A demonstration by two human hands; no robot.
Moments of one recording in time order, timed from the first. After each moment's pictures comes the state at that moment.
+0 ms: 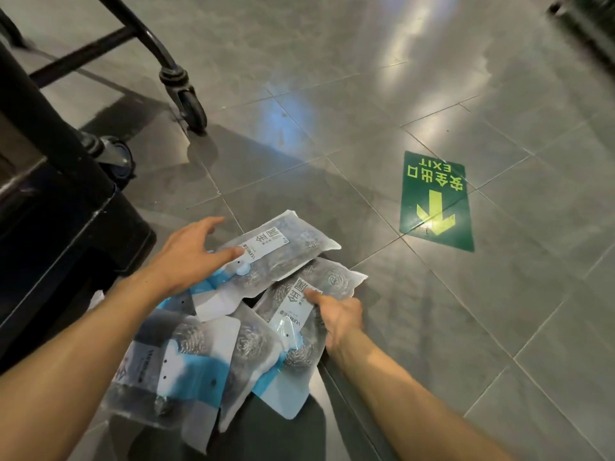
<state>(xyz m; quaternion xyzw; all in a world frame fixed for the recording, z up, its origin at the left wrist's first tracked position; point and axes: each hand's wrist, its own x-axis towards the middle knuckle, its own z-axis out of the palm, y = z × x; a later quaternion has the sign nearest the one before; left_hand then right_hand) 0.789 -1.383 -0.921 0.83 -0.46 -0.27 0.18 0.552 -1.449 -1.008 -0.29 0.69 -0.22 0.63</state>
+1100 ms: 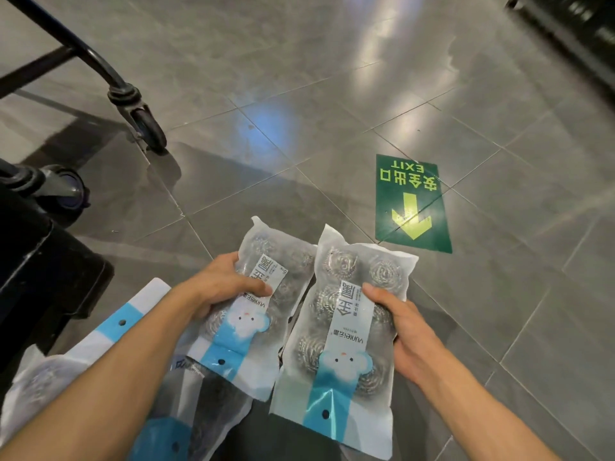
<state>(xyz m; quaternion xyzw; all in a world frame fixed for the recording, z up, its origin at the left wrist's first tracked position) 0.732 -1.457 -0.960 0.73 -0.29 -0.56 0.27 0.443 -1.494 -0.940 -0.24 0.50 -0.32 0.77</state>
